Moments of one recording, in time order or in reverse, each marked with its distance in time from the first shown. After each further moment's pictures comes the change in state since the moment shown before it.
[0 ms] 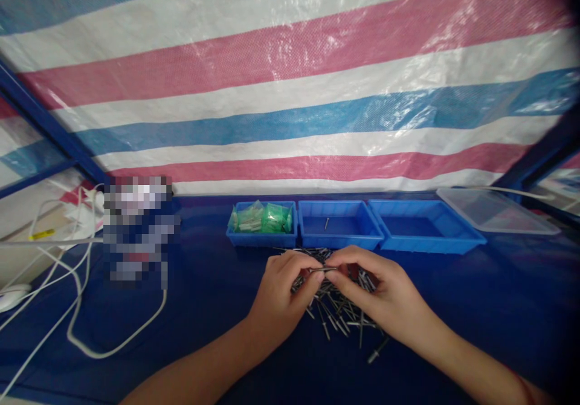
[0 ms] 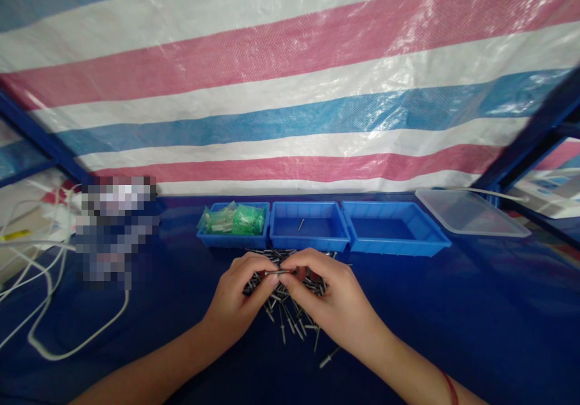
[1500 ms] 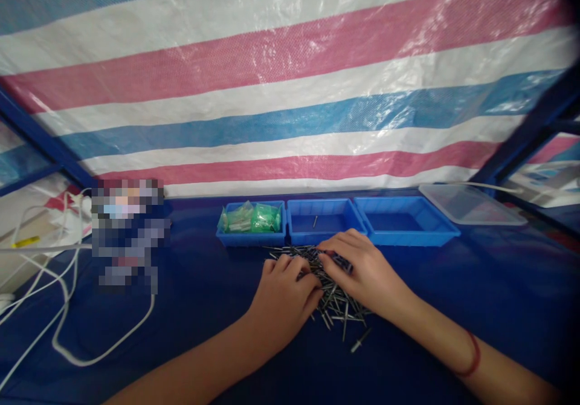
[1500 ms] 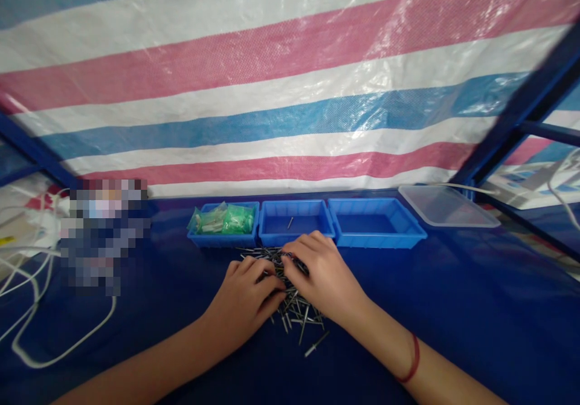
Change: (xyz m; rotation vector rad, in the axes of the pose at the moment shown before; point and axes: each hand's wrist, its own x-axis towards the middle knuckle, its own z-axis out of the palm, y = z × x) left_hand 0.003 0.011 0.012 0.503 -0.371 0.067; right_hand 0.014 0.020 -0.014 -0.493 -0.033 -0.221
